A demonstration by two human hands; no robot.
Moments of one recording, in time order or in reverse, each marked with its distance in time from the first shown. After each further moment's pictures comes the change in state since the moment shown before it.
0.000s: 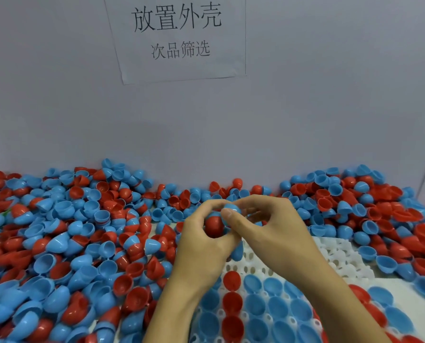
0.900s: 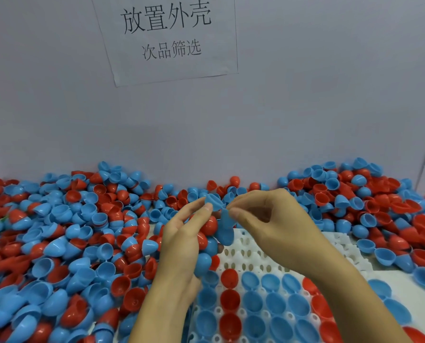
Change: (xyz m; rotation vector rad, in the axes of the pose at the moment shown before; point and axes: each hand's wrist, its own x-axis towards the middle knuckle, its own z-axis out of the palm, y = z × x) left_hand 0.006 -0.009 -0.010 -0.337 0.214 -0.273; right_hand 0.002 0.000 -0.018 -0.095 -0.097 -0.010
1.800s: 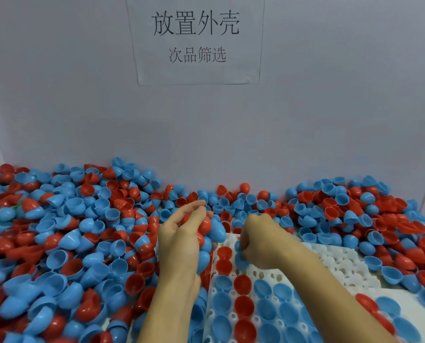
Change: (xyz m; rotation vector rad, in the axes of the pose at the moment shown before) left_hand 0.012 0.005 -0.020 -0.041 0.240 0.068; right_hand 0.044 0.031 0.047 -0.694 -0.366 0.268
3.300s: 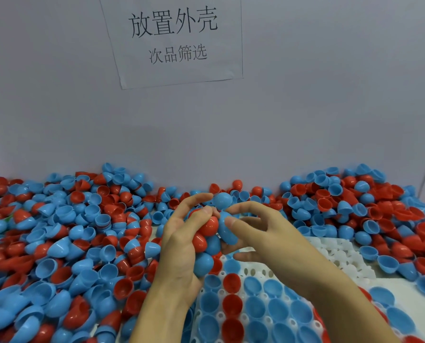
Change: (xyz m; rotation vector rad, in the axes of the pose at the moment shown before) left_hand -0.026 0.011 0.015 -0.176 -0.386 -0.015; right_hand -0.062 0.005 -0.020 1.164 0.058 -0.108
